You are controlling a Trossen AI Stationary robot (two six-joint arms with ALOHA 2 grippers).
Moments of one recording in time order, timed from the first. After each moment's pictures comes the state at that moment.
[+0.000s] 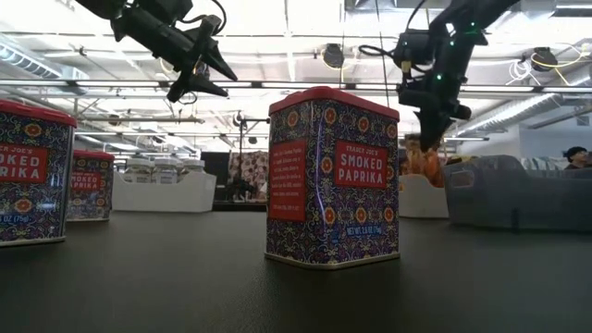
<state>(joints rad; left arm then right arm) 0.73 1.11 0.92 -0.29 0.32 -0.52 -0.67 1.36 1.07 -0.87 0.14 0.16</state>
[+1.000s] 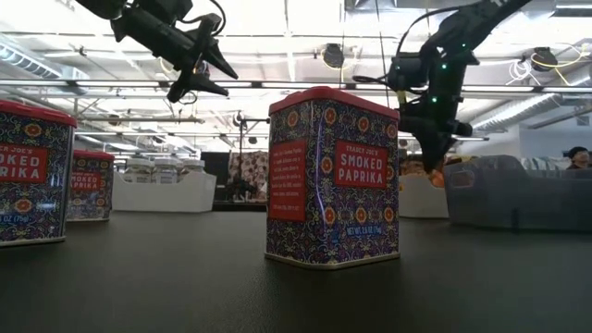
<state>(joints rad) 0.73 1.11 0.92 -0.29 0.35 -0.58 -0.67 1.45 1.01 -0.81 0.18 0.21</state>
